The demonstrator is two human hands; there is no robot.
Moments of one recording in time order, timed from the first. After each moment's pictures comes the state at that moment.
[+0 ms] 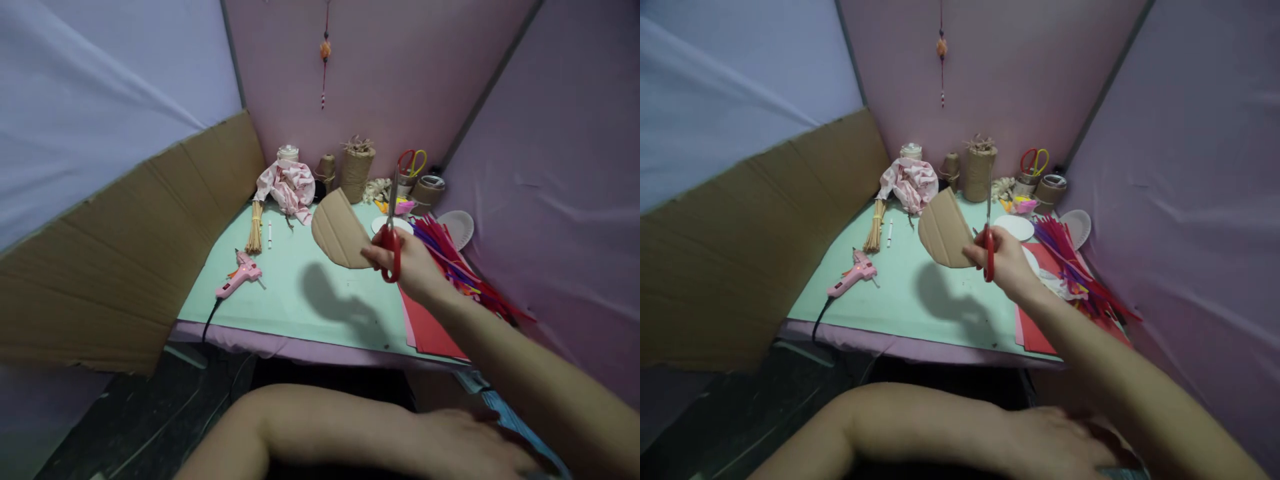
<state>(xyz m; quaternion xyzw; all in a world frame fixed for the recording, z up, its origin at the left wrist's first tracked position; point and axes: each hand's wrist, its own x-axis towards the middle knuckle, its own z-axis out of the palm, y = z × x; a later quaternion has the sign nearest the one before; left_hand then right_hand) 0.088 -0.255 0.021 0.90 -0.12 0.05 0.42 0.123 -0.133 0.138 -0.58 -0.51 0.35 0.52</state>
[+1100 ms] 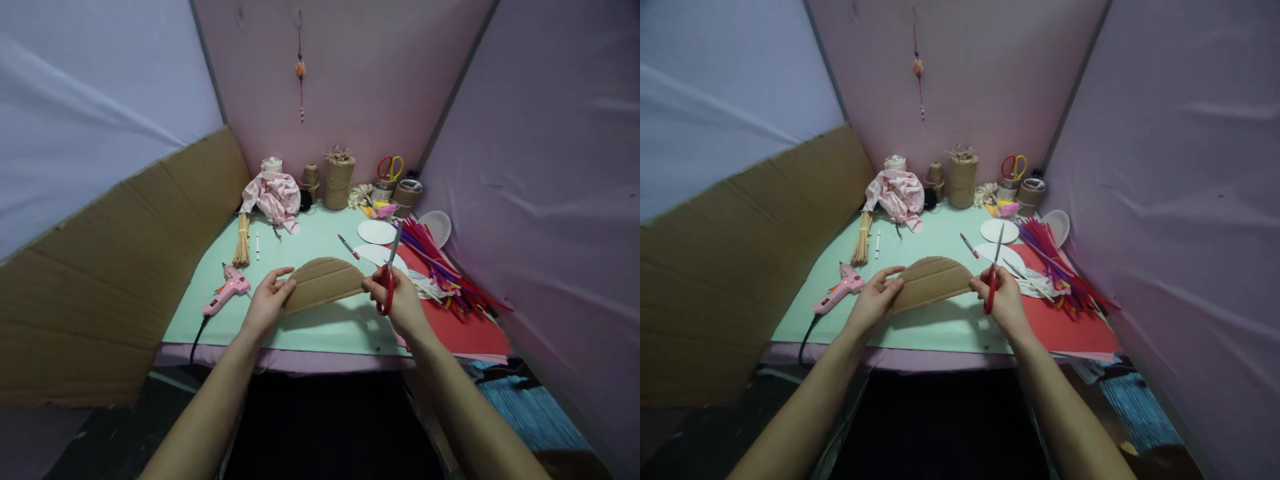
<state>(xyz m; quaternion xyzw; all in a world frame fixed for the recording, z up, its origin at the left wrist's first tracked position) -0.102 -0.078 0.047 0.48 0.37 0.45 0.66 0.136 -0.162 0.064 -0.60 -0.39 0.33 0.62</state>
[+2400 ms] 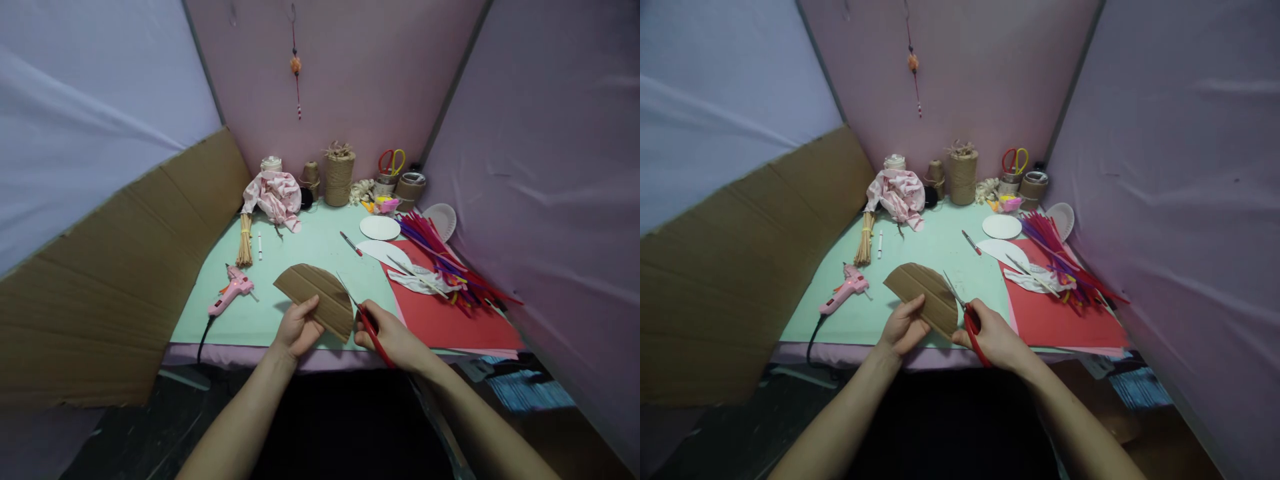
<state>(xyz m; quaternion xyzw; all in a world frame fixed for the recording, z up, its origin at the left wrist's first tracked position) -0.059 -0.120 0.026 0.23 0.22 0.41 0.86 0.119 -0.205 0.050 -0.63 -0.58 0.40 0.34</state>
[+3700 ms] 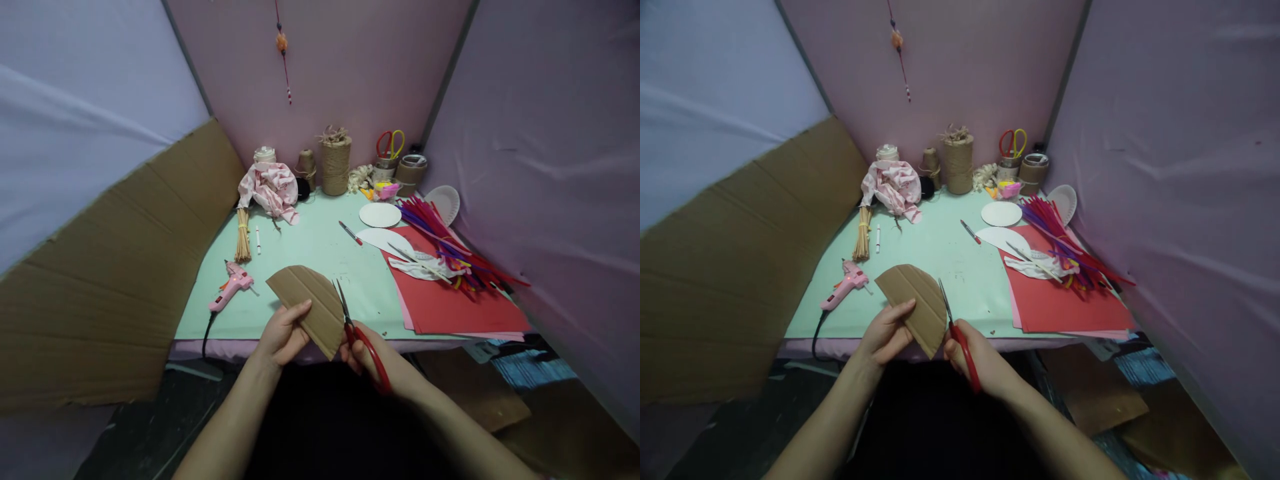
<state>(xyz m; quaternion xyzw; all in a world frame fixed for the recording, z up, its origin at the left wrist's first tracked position) -0.087 -0.134 0.041 0.24 0.33 0.36 0.84 0.077 -0.237 0.027 -0.47 -0.52 0.56 0.43</state>
